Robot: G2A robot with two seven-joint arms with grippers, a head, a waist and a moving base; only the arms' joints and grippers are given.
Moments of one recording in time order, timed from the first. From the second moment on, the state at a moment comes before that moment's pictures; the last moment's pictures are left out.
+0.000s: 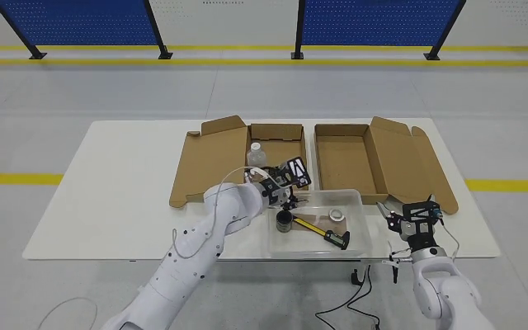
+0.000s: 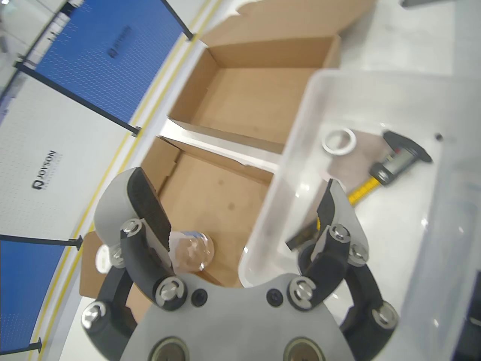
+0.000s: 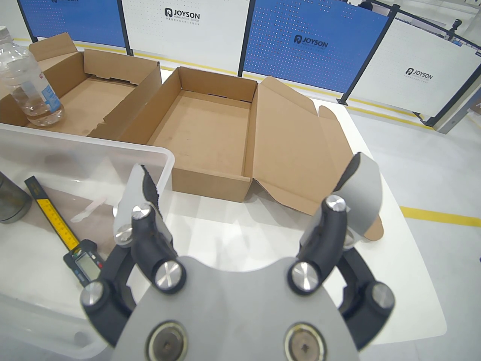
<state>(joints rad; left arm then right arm) 0.99 -1.40 -1.00 -1.52 1.53 -0.65 -0.52 -1.73 -1.15 1.60 -1.80 -1.33 0.00 0.00</state>
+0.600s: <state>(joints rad) 0.99 -1.39 -1.01 -1.54 1.20 -0.80 -0.89 -1.73 -1.15 1.60 -1.80 -1.33 0.00 0.00</state>
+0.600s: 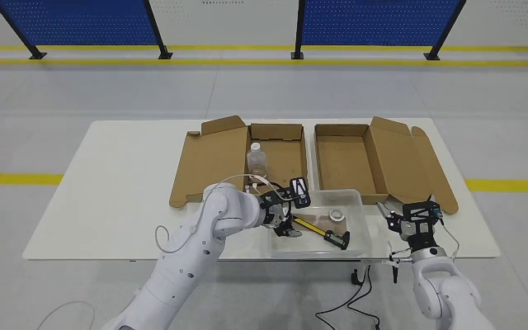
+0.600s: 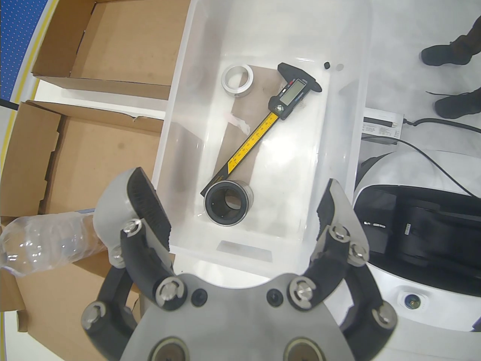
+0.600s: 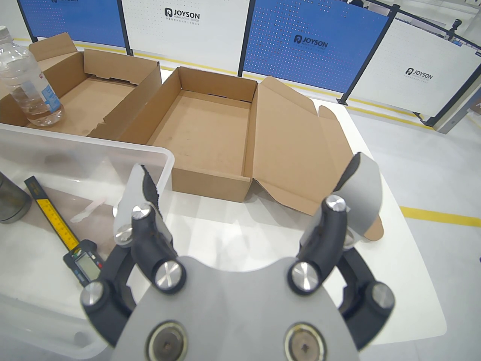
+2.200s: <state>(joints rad) 0.79 -1.40 -0.90 -1.25 0.89 -0.55 -1.07 -1.73 -1.15 1.60 -1.80 -1.33 0.00 0.00</state>
